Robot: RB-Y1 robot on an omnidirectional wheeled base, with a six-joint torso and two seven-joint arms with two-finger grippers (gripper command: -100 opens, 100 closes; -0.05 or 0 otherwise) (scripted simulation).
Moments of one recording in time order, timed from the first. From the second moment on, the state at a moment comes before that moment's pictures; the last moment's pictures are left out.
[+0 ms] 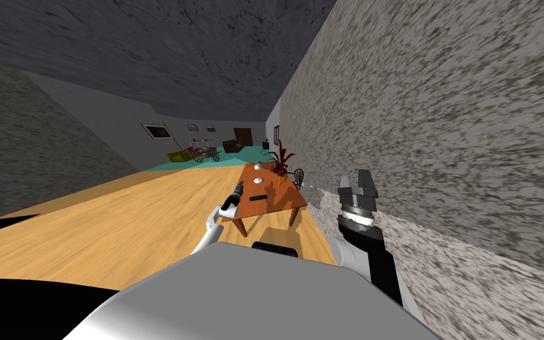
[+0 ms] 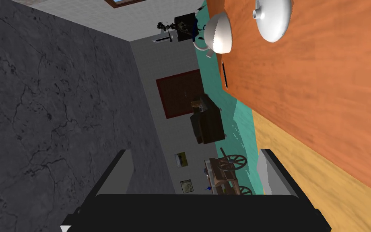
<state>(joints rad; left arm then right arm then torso) 0.03 0.19 0.14 -1.56 -0.03 0.12 0.03 0.46 0.02 -0.03 -2.35 0.01 -0.44 0.13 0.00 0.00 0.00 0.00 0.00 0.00</state>
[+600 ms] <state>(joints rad) -0.06 0.19 0.18 -1.41 -0.02 0.29 0.05 0.46 0.02 -0.03 -2.35 0.01 -0.44 0.13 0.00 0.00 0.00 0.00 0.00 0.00</state>
